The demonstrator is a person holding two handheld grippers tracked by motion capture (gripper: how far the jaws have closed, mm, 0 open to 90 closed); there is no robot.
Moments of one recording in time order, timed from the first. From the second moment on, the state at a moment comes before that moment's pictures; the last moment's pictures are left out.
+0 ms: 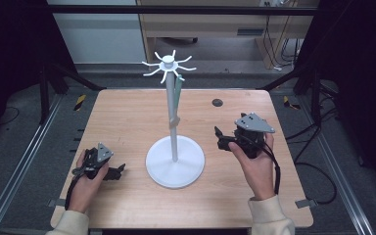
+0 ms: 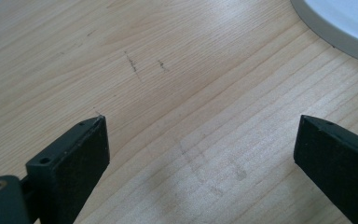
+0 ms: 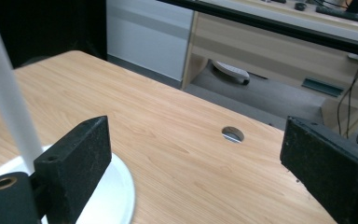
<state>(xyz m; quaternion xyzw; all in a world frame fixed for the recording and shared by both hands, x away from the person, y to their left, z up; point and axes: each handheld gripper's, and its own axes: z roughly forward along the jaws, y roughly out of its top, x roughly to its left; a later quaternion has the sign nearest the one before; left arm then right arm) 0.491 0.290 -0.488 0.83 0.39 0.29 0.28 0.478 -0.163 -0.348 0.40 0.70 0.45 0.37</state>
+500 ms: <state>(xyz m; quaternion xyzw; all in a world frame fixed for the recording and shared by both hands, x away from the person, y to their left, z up) 0.492 0.291 -0.488 0.82 0.39 0.29 0.29 0.501 -0.196 -0.412 0.46 0.72 0.38 0.37</state>
